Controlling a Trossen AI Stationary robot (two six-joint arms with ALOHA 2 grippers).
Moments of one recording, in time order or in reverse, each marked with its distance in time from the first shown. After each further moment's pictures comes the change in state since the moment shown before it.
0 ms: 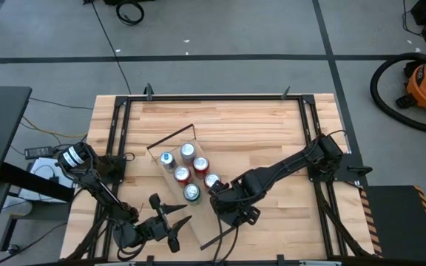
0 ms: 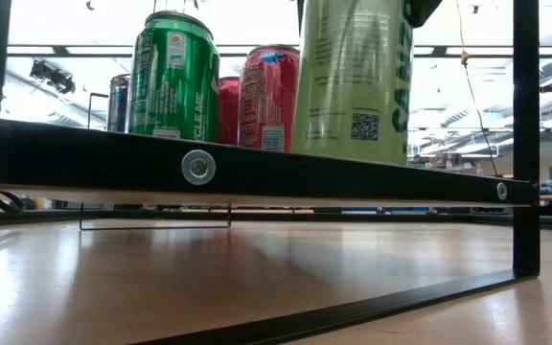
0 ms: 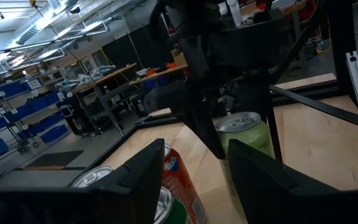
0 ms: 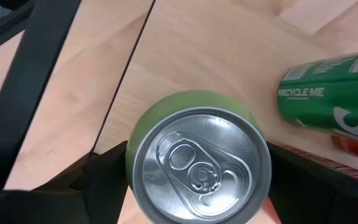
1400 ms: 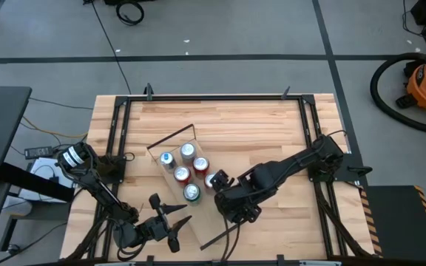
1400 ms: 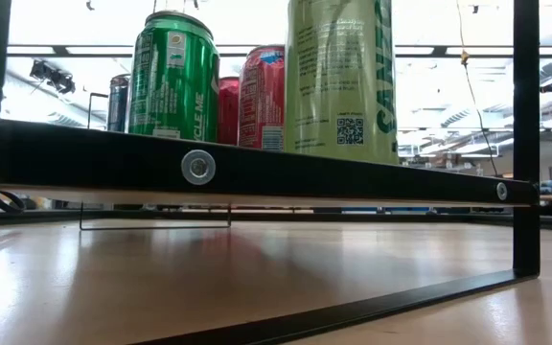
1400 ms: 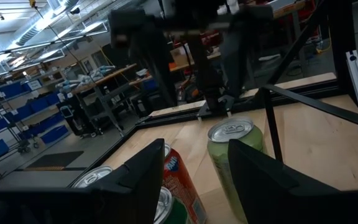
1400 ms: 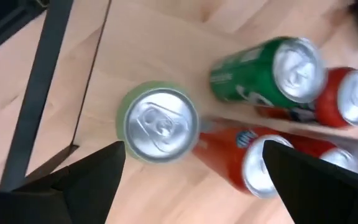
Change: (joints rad) left arm -0.001 0.000 0.000 0.000 0.000 0.005; right arm 0.028 -0.002 0.248 -0.196 0.162 0.112
